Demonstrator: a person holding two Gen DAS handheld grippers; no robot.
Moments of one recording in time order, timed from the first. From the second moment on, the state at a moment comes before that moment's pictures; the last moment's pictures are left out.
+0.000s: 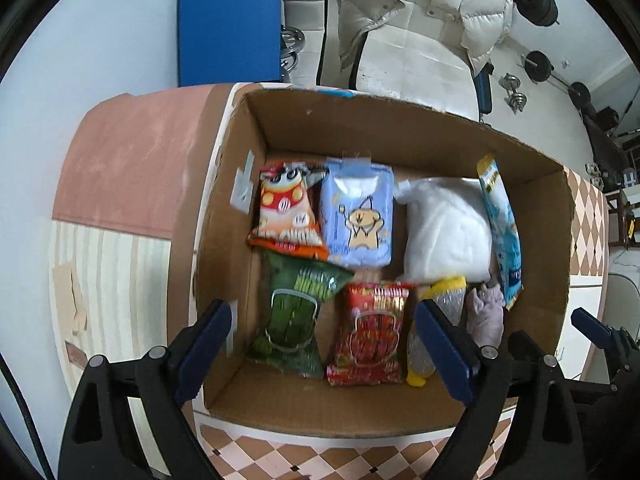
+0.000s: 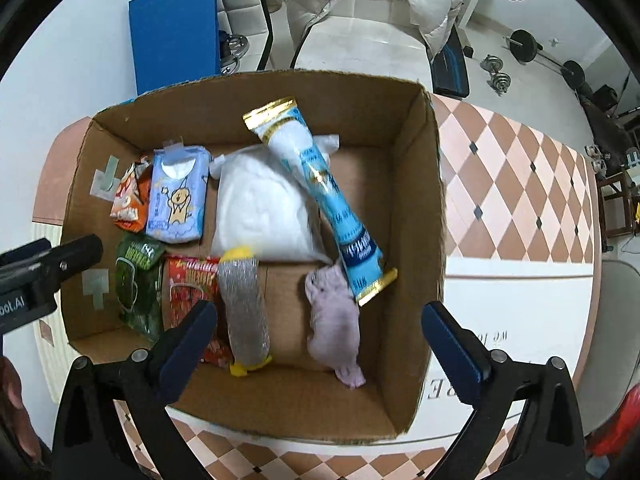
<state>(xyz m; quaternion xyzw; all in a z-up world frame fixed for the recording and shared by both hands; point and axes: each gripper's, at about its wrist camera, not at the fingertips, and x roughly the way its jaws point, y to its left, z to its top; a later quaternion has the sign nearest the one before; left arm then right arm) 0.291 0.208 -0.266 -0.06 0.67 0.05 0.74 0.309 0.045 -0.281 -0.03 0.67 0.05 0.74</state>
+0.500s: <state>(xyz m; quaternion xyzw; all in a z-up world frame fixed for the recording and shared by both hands) 0.228 0.191 -0.190 -0.05 0.61 0.05 0.79 0.264 0.029 -0.205 -0.01 0.62 0.05 0.78</state>
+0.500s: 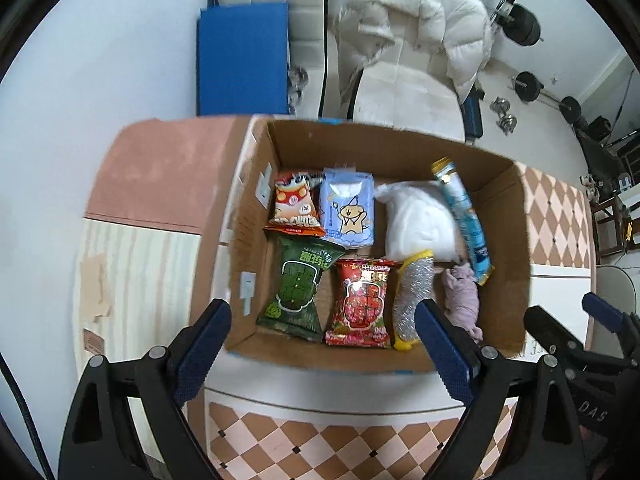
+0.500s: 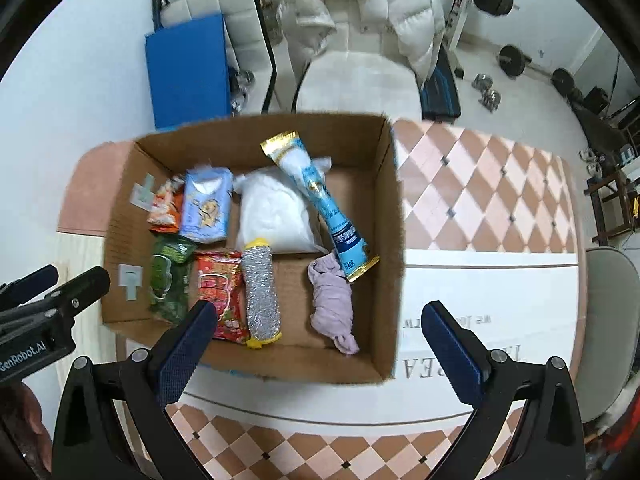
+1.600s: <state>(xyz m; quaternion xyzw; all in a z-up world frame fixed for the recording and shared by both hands) 0.085 0.154 -0.012 -0.04 0.49 0.03 0.87 0.091 -0.011 0.014 -0.01 0.47 0.08 0.88</state>
